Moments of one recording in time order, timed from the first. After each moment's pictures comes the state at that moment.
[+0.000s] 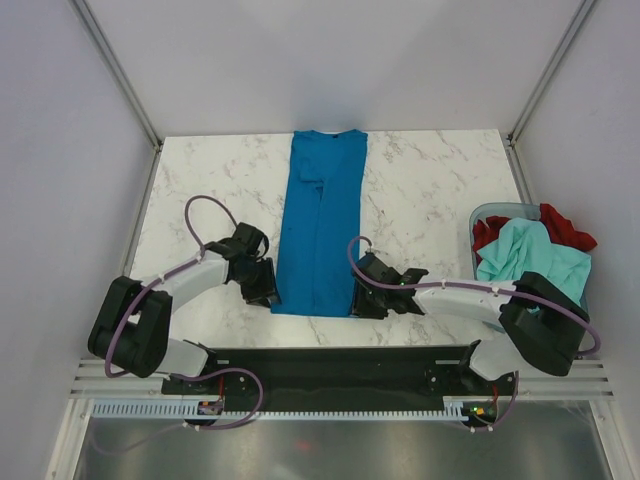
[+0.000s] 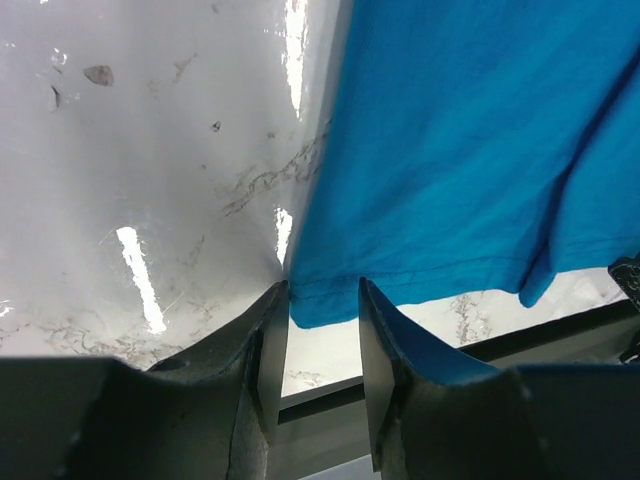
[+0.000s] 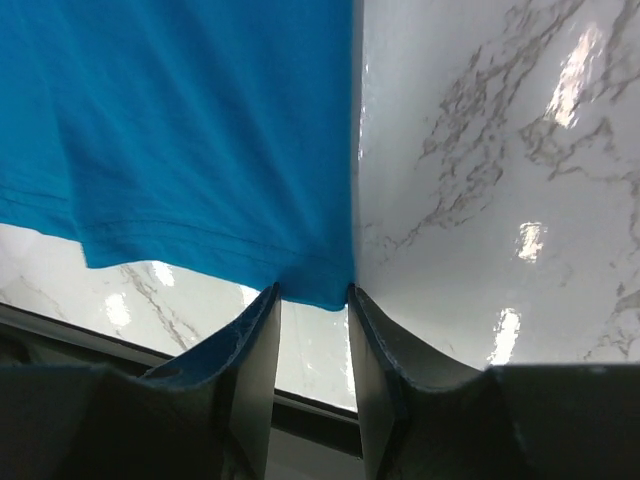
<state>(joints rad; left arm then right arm) -0.40 1.40 0.69 -0.57 0.24 -0.57 0.91 1.43 0.69 -0.32 0.05 1.02</state>
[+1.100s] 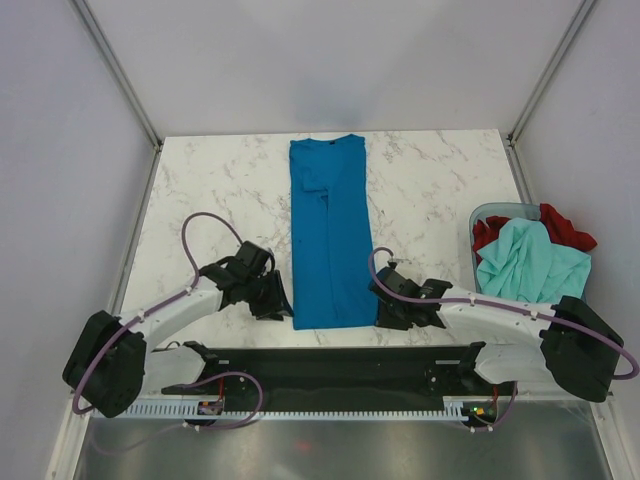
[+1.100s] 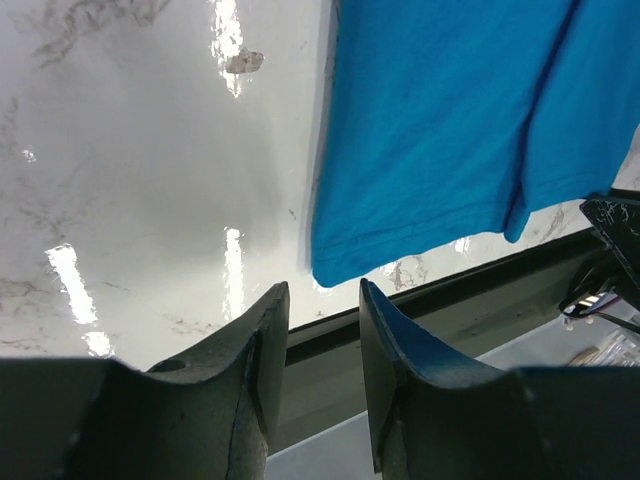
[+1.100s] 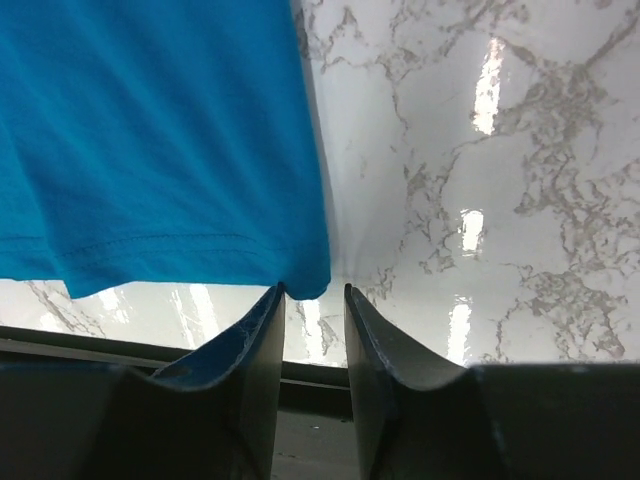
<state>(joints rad) -0.56 1.17 0.57 -0.53 0.27 -0.79 0.95 1.23 0.59 -0.53 0.18 1.04</state>
